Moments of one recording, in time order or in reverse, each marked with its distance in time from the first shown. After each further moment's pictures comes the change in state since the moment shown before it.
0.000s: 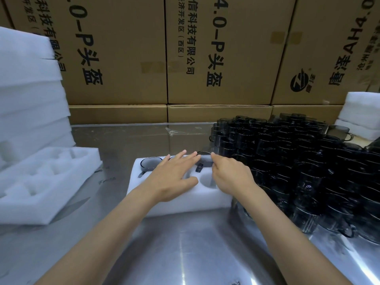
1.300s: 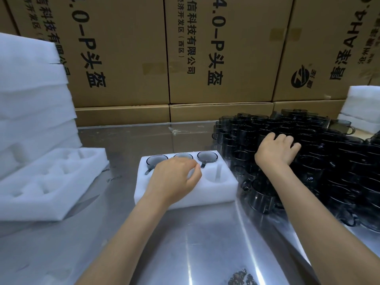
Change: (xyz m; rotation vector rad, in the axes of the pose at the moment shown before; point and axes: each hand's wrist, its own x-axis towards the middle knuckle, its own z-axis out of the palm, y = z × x) left_hand -0.019 0.017 0.004 0.208 0.427 -0.019; right_hand 0.026 0.058 -0.033 -0.331 0.199 0.596
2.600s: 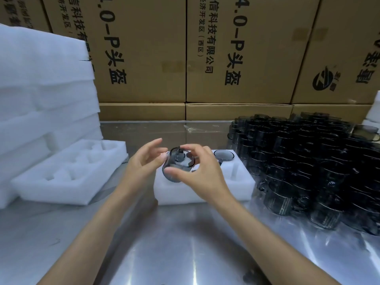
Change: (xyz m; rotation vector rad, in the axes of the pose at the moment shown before) left_hand -0.041 -0.059 -0.047 -1.037 0.164 -0.477; right_hand -0.153 -0.093 -0.020 1.276 -0.308 -0.679
